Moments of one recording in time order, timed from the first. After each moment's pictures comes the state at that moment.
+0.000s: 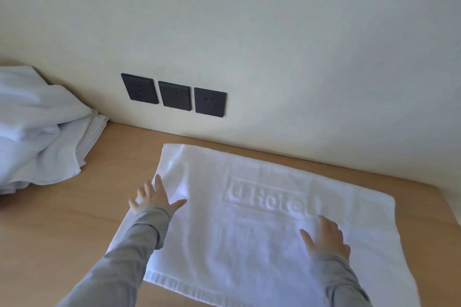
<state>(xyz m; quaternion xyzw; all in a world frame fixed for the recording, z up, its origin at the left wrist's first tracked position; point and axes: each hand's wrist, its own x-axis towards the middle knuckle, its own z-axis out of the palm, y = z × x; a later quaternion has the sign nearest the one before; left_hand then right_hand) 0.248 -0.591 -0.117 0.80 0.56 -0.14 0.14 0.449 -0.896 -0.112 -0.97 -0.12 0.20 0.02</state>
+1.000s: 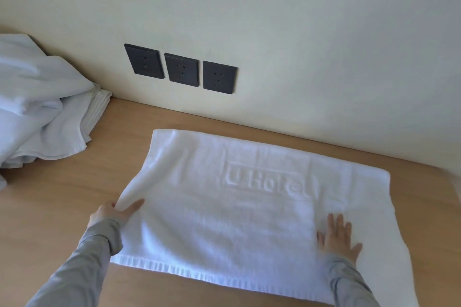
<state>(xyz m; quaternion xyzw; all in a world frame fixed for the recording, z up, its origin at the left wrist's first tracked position) 0.119 -0.554 -0.177 0.61 0.70 -0.06 0.35 0.431 -0.930 -0.164 -0.96 -0.10 0.25 -0.07</state>
